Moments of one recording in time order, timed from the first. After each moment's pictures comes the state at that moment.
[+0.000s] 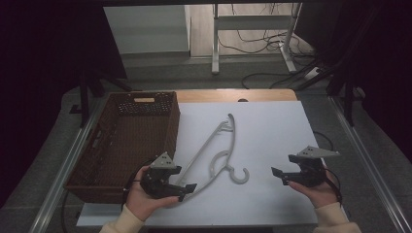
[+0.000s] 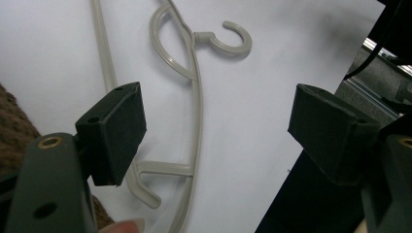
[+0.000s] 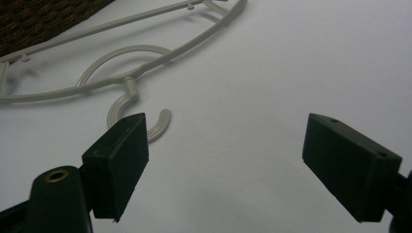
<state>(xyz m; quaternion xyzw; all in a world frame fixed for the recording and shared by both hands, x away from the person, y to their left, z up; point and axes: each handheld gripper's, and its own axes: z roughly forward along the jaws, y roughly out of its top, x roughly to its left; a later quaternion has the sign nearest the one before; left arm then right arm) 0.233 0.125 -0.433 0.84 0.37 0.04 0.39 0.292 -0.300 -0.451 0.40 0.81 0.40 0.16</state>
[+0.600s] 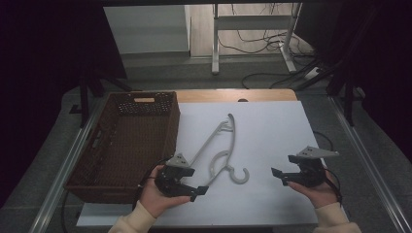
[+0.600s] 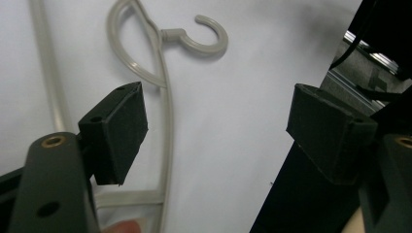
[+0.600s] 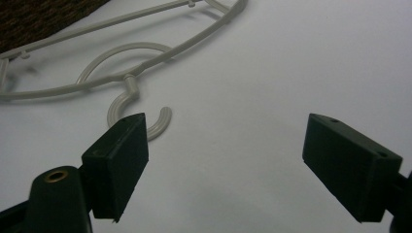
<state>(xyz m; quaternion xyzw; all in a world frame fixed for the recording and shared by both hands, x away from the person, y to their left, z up) 0.247 0.095 -0.444 0.86 0.34 0.00 0.38 0.292 -0.299 -0.451 0.40 0.81 0.39 0.16</state>
